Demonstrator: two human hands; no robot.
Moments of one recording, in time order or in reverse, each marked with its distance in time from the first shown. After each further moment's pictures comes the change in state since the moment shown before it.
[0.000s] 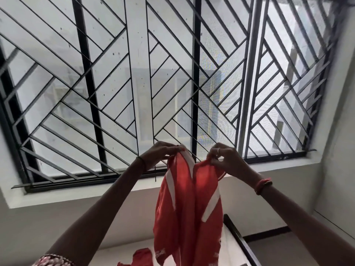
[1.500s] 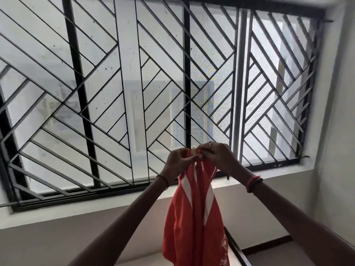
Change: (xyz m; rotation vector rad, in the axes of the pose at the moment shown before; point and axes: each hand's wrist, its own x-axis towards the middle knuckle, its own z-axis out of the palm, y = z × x) left_hand 0.020 0.026 0.079 0.097 0.238 0.245; right_hand 0.035 -0.014 -0.025 0.081 0.115 0.156
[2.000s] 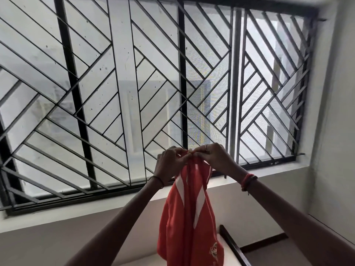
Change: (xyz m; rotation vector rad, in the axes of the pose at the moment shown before) left_hand 0.007 -0.012 -0.004 0.464 0.158 0.126; right_hand -0.001 -0.001 -0.001 0.024 -0.087 0.120
